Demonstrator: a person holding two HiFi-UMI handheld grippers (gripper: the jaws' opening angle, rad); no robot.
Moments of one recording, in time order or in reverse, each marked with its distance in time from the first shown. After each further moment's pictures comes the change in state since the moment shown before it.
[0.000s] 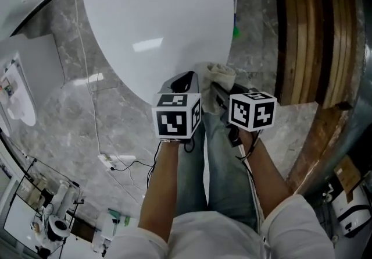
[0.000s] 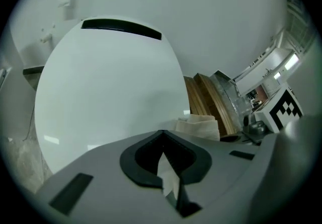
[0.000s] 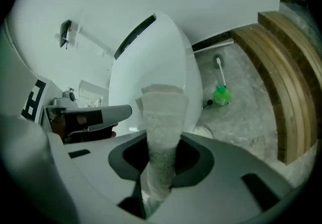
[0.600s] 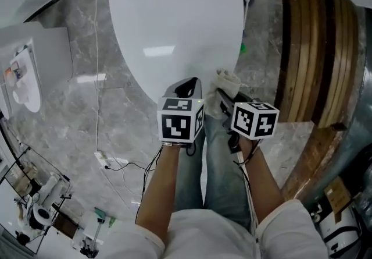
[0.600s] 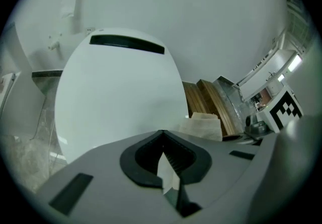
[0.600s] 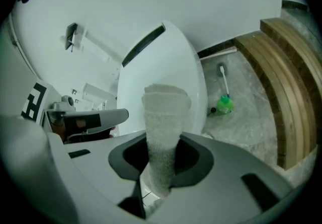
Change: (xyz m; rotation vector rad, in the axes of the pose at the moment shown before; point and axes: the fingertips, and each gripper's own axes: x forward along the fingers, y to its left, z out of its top) left arm -0.027 -0.005 0.027 -0.008 -0.049 0.042; right arm -0.025 0.016 0.028 -0.021 -0.055 0.012
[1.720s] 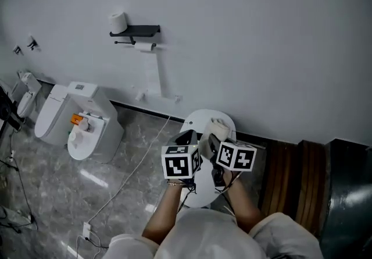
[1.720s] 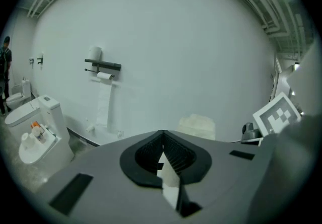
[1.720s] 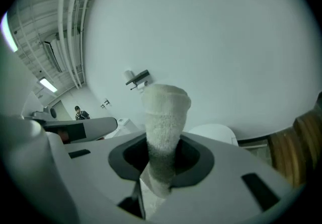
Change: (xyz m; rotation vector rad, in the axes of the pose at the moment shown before) left arm -0.394 -0.057 0.288 -0.009 -0.734 0.198; right arm -0.253 0.335 0.244 -0.447 -0.473 0.163
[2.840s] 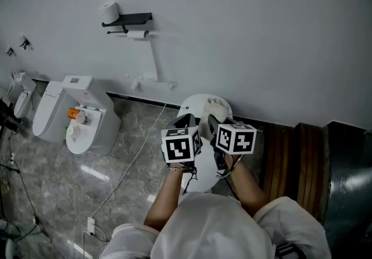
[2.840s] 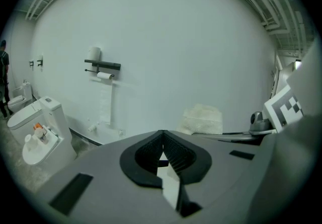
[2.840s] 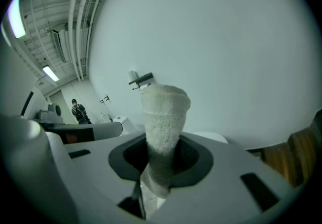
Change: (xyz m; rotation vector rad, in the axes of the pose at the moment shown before) left arm -0.004 -0.002 -0.003 0.020 0.013 0.019; right arm -0.019 0.008 0.014 -0.112 -0.035 -0.031
